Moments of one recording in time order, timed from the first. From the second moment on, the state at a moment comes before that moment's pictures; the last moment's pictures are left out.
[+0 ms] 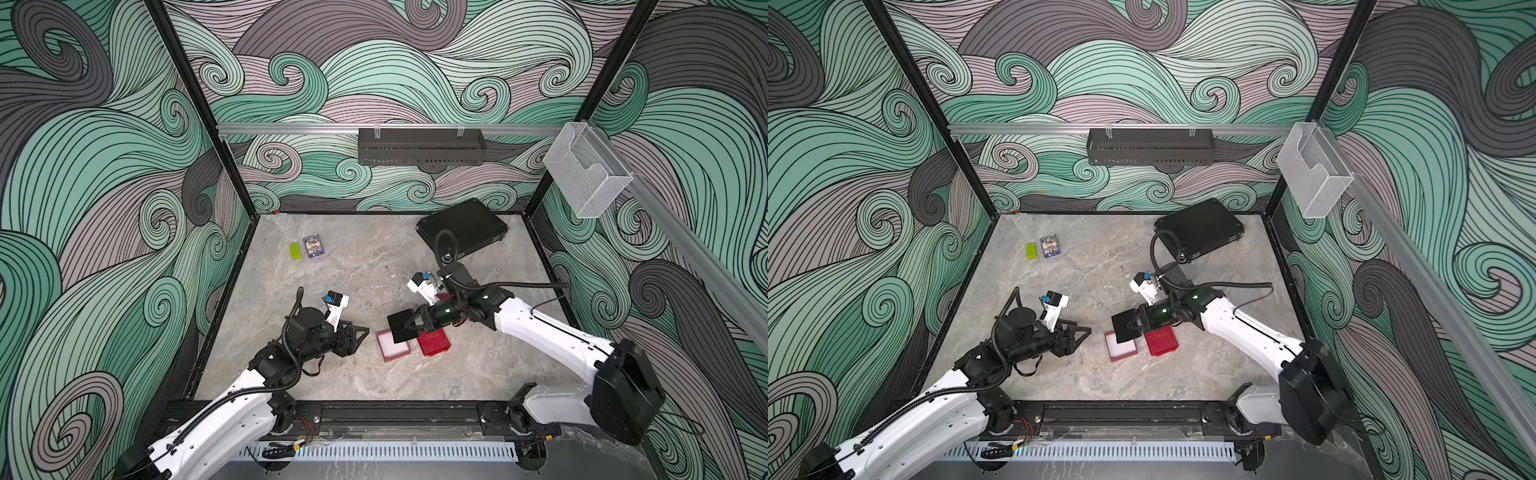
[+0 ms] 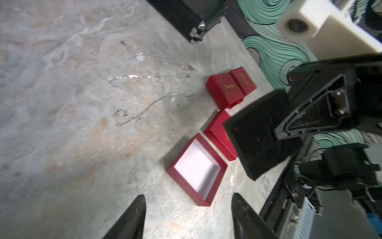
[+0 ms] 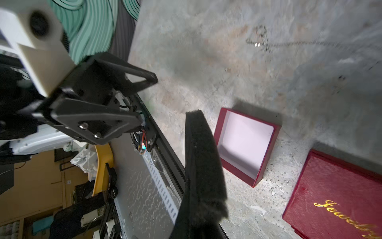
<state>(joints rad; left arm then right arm) -0.61 0.66 0.35 -0.25 0.21 -0.44 0.69 1.39 0.89 -0.52 -0.65 0.36</state>
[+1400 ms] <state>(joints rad) -0.70 1.08 0.26 -0.01 0.19 -0.46 0.78 1.60 0.92 -0.36 -0.54 0.48</state>
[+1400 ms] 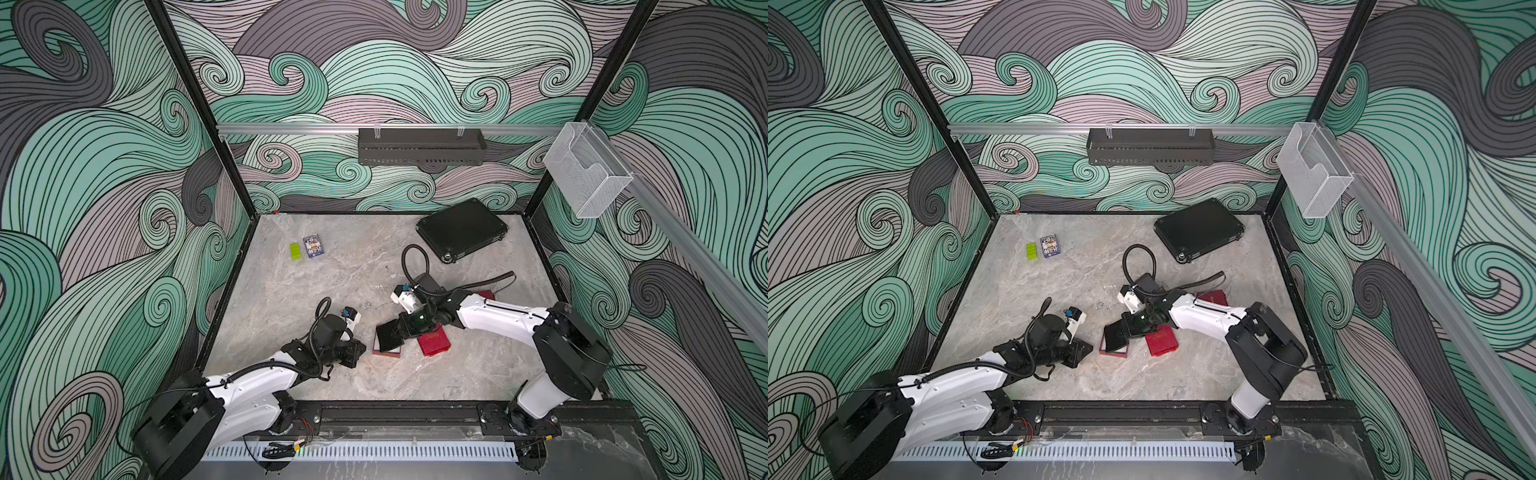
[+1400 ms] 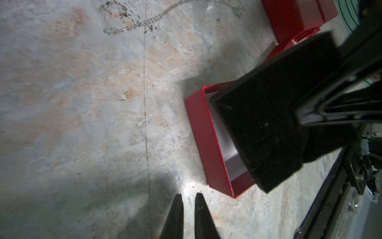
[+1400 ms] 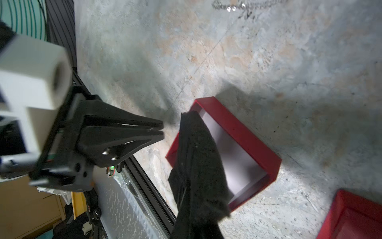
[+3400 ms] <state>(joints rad) -0.87 1.22 0.36 0.05 -0.11 -0.48 0.90 1.76 0.99 -0.46 -0.35 0.51</state>
